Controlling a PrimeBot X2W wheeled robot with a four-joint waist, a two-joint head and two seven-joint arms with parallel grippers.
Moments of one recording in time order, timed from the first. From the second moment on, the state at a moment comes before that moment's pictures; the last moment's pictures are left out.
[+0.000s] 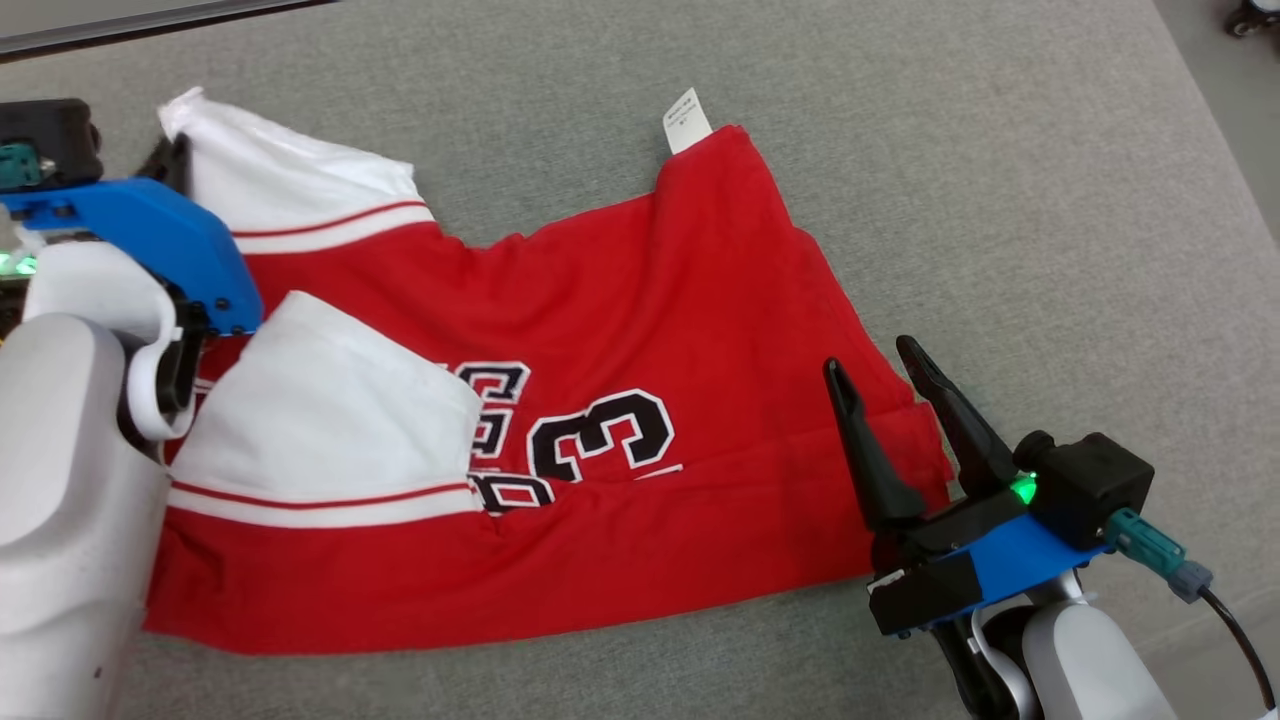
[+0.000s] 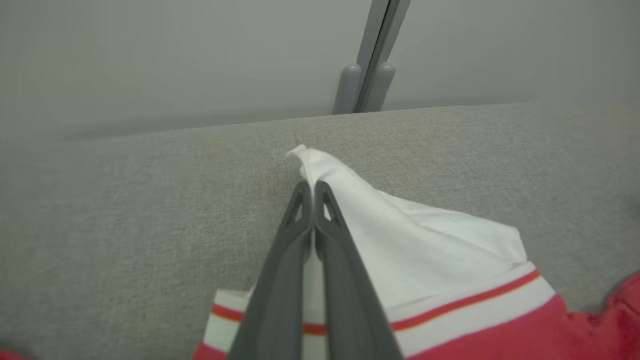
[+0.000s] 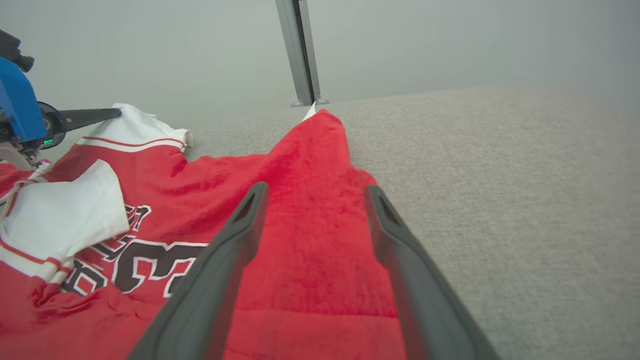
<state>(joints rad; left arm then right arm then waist) -0.76 0.39 -0.30 0.53 -0.50 0.09 0.28 -0.21 -0.05 0.21 0.03 0.27 0.13 -0.10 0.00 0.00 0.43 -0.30</state>
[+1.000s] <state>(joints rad) -0.64 0.25 -0.35 0.74 -0.53 -0.04 -0.06 -0.17 -0.05 0.11 0.02 0.25 0.13 -0.06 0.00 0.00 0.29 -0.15</state>
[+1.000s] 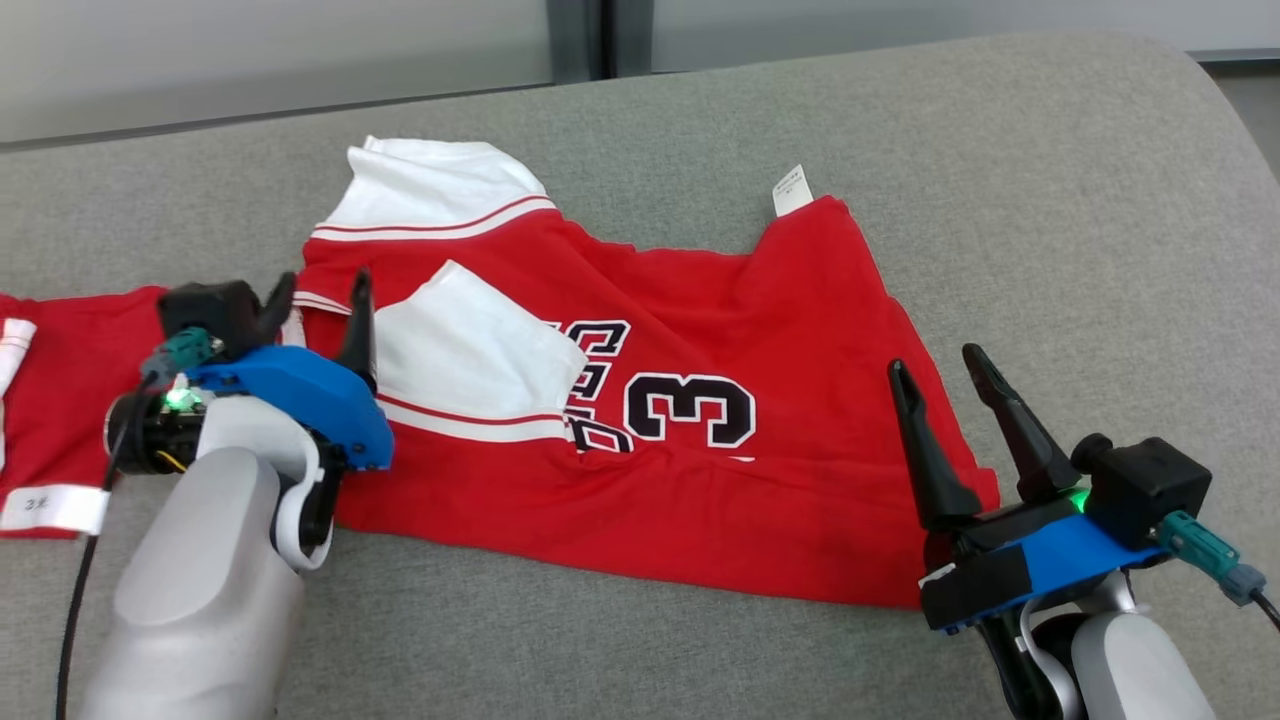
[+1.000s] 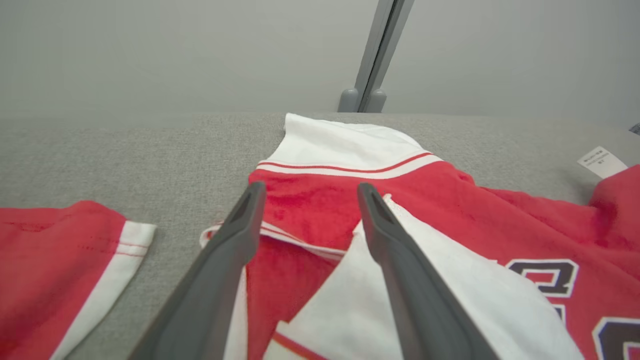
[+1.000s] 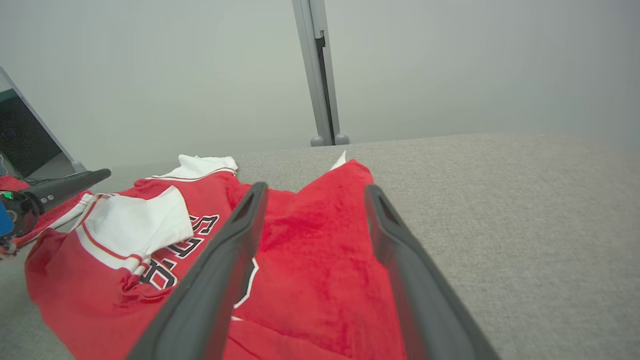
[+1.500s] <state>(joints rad) -0.68 0.29 -0.43 0.72 -0.54 -0.01 0.36 -0.15 -0.05 0.14 0.01 0.27 0.13 -0.05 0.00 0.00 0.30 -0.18</state>
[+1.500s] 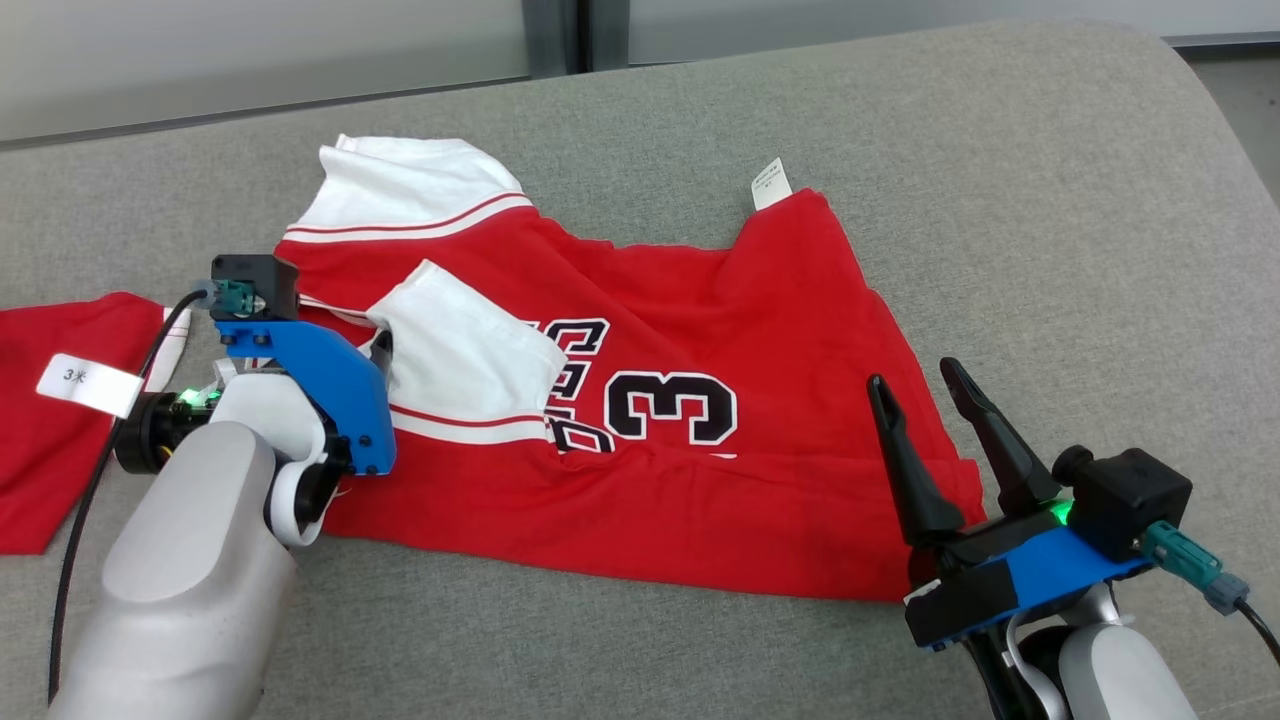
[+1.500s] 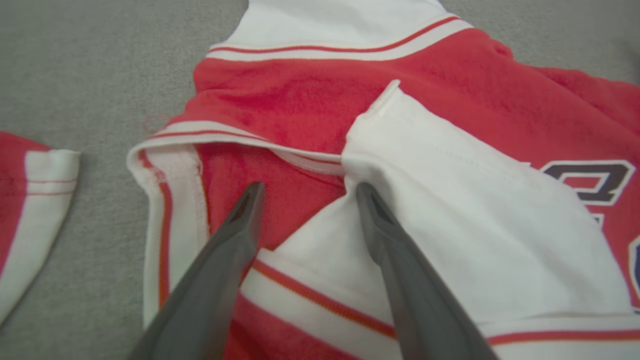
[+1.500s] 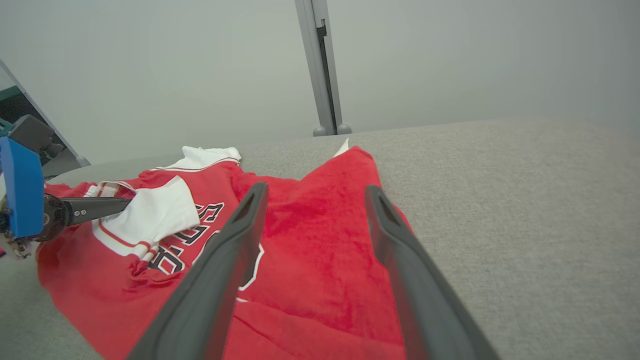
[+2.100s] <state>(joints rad) -0.64 0.33 -0.45 0.41 -0.53 0.11 0.54 -0.15 -0.05 0.13 0.01 0.27 0.13 -0.05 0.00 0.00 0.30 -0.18</state>
